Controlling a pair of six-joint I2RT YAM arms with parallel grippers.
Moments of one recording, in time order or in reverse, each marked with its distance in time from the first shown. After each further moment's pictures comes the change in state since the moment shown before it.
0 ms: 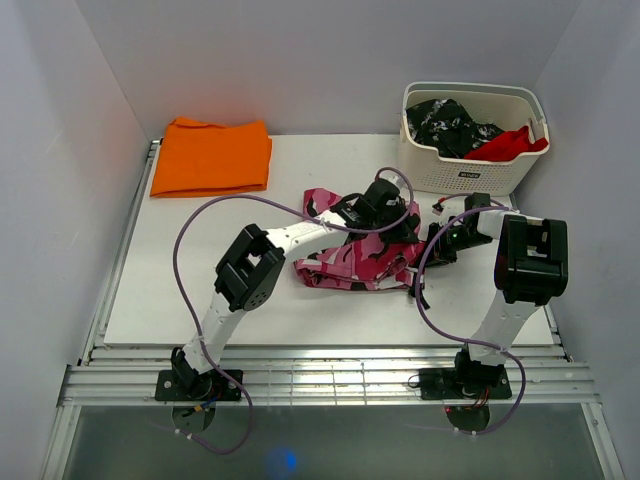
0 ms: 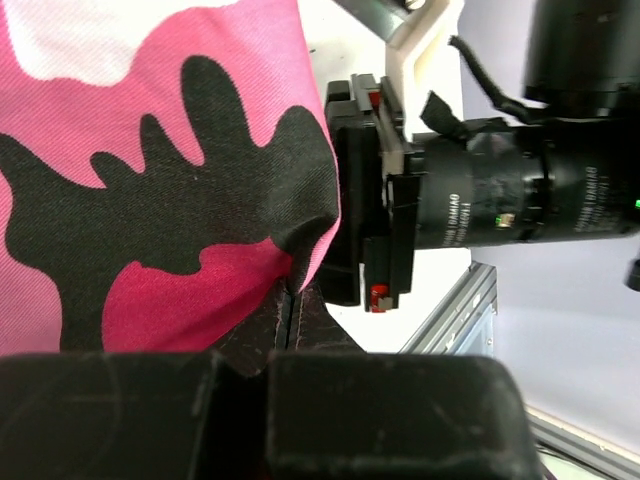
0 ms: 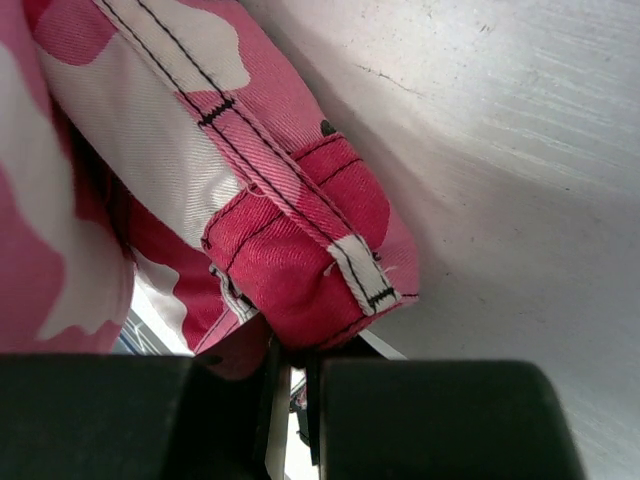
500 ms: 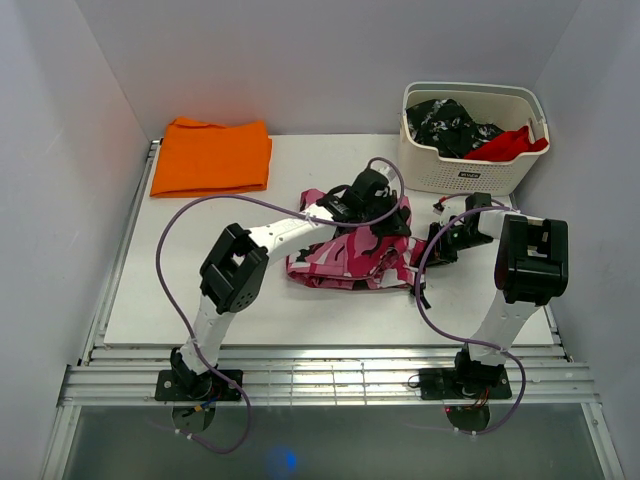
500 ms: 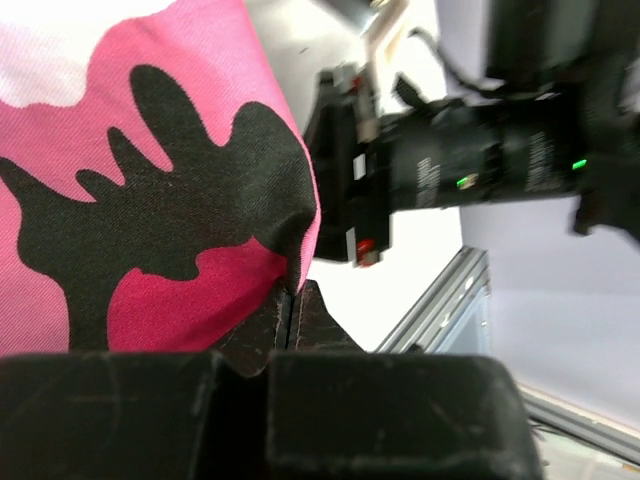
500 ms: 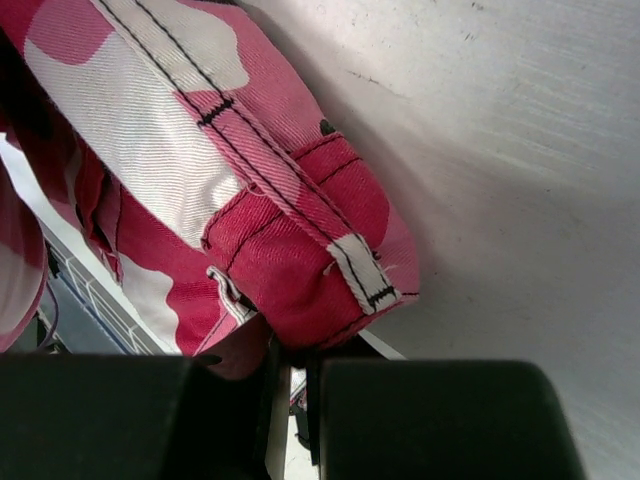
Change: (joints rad) left arm 0.035 -0.110 -0.089 -0.031 0.031 0.042; right arm -0.004 0.000 0.005 0.001 0.008 -0.011
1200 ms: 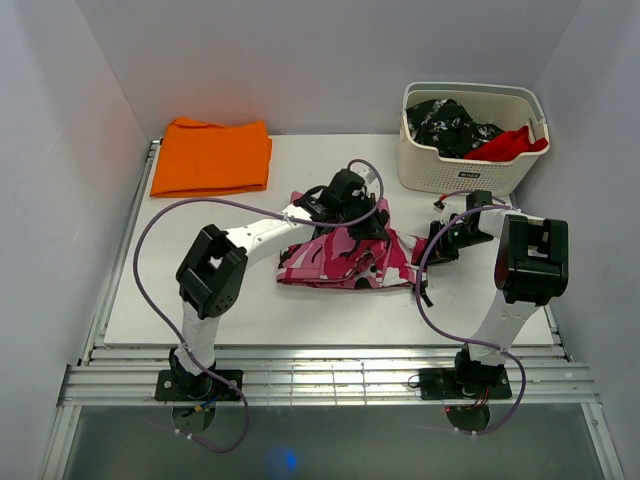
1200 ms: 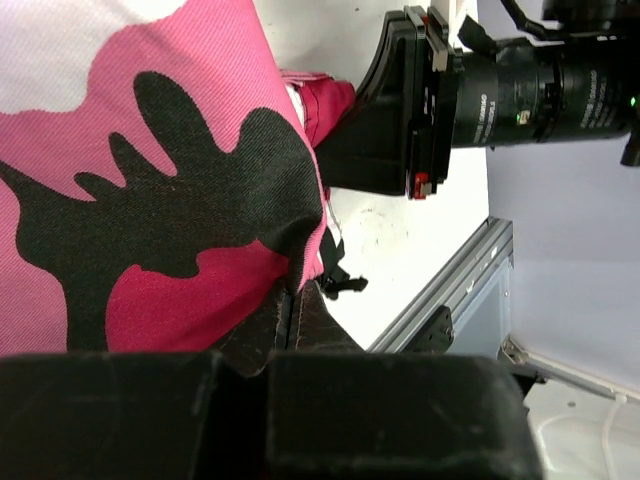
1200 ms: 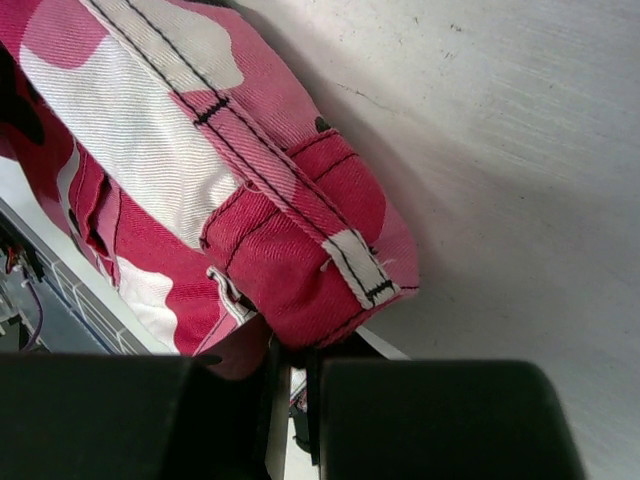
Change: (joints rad) left arm 0.069 -0.158 -0.188 -0.013 0.060 0.066; right arm 0.000 0.000 0.014 -0.002 0.021 -0.012
